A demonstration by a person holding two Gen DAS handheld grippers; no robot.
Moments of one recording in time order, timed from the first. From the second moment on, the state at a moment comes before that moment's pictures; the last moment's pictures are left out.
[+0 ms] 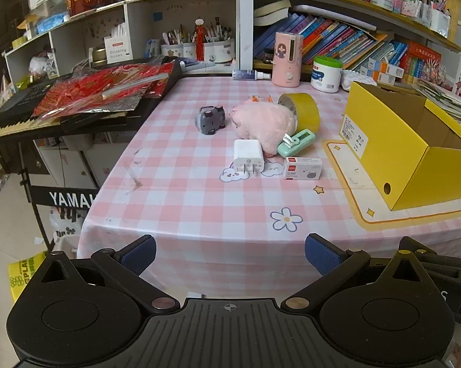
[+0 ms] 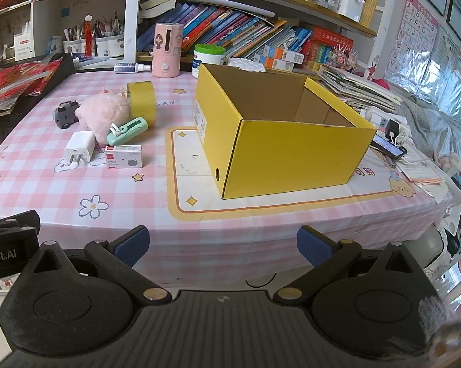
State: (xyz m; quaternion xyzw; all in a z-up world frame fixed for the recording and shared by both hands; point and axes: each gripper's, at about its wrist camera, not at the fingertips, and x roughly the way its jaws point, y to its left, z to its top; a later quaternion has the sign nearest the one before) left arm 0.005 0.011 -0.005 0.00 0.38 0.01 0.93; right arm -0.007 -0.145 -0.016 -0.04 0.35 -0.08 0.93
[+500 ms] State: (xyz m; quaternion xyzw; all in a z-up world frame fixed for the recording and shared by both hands) left arm 0.002 0.024 -0.004 0.01 0.37 0.01 0.93; right arm -0.013 -0.133 -0.012 -0.05 0.35 -0.07 0.93
